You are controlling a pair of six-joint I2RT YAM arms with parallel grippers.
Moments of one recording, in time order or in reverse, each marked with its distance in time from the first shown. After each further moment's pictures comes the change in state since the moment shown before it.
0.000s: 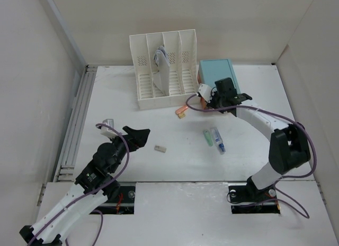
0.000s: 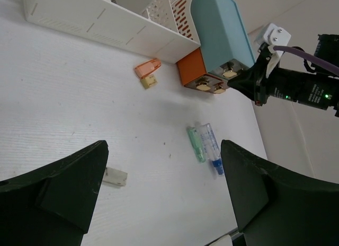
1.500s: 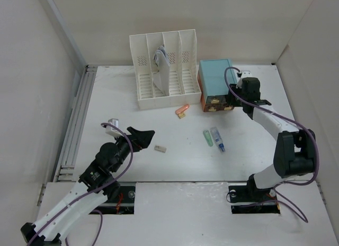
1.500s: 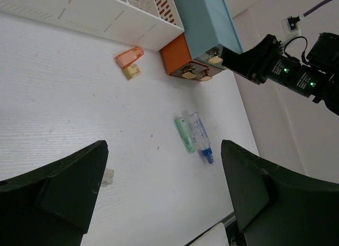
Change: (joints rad) left arm 0.000 0.033 -0.050 0.111 0.089 -0.004; right arm -0.272 -0.099 -0.188 0.338 -0.063 0.901
